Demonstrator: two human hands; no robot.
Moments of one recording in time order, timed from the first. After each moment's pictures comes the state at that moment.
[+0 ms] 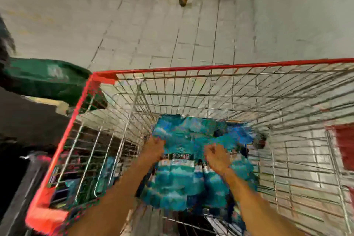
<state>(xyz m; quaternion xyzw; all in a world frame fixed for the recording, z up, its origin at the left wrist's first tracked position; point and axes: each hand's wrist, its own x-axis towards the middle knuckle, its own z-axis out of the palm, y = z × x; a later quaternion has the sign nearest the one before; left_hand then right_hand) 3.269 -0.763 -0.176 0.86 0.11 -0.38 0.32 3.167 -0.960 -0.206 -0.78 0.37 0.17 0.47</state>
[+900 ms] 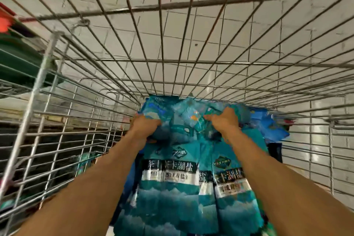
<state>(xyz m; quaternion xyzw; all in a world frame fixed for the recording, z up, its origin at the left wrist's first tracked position) 3.364 -0.800 -0.370 0.79 0.29 -0.40 0.37 3.291 -1.020 -0.407 -0.73 0.51 0.19 0.40</state>
